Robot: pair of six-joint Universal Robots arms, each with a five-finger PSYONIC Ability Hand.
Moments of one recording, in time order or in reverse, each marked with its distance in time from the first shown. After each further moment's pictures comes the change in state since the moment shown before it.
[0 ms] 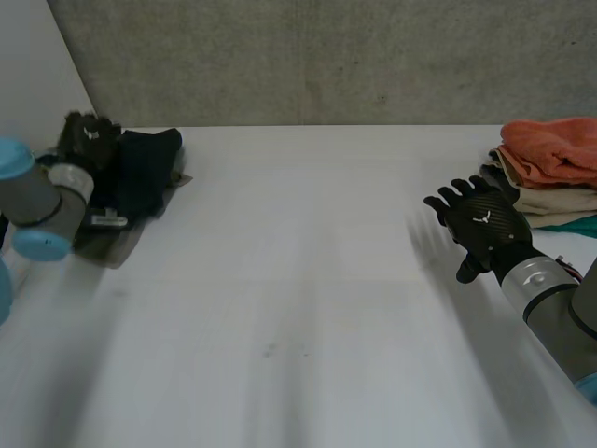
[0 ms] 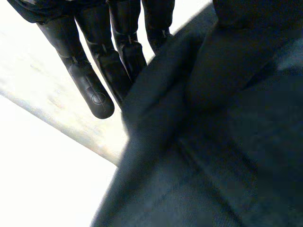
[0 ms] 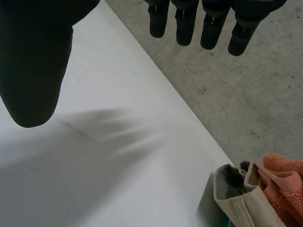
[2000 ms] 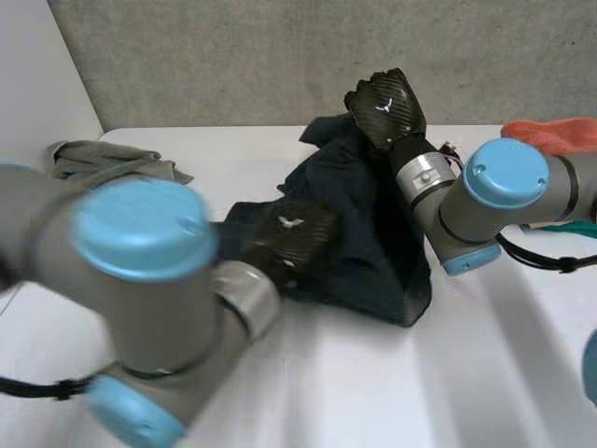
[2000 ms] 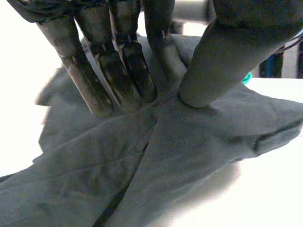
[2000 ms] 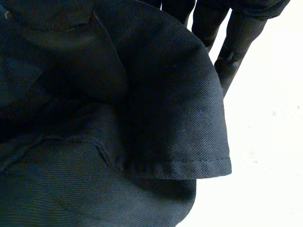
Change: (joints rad) left arm -0.787 0.624 -0.688 -0.278 -0.260 -0.694; right arm 0.293 0.460 -0.838 -0.131 0.072 0.119; left_hand 0.031 0.003 0.022 0.001 0.048; right_hand 0.896 0.970 0.948 0.981 0.932
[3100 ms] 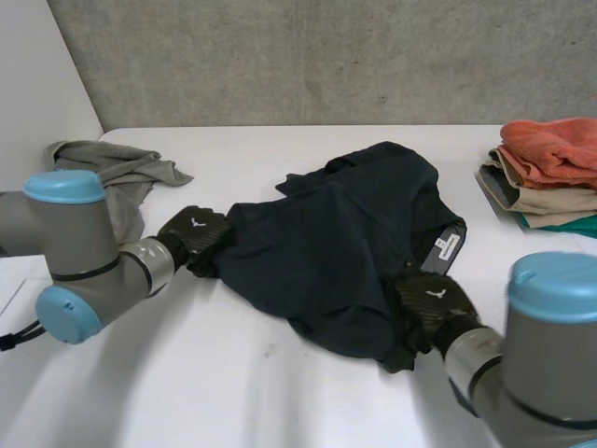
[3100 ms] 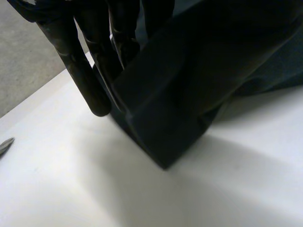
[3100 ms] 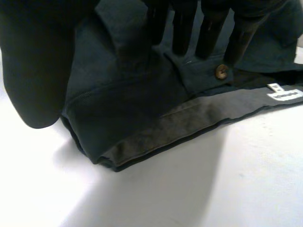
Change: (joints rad) left arm 0.516 -0.253 0.031 0.019 0.397 0.551; right arm 0.085 -0.490 0.849 0.480 0.303 0.469; left_hand -0.033 -0.109 -0.109 -0.111 -0.084; right_hand -0.778 -0.837 -0.816 -0.856 -0.819
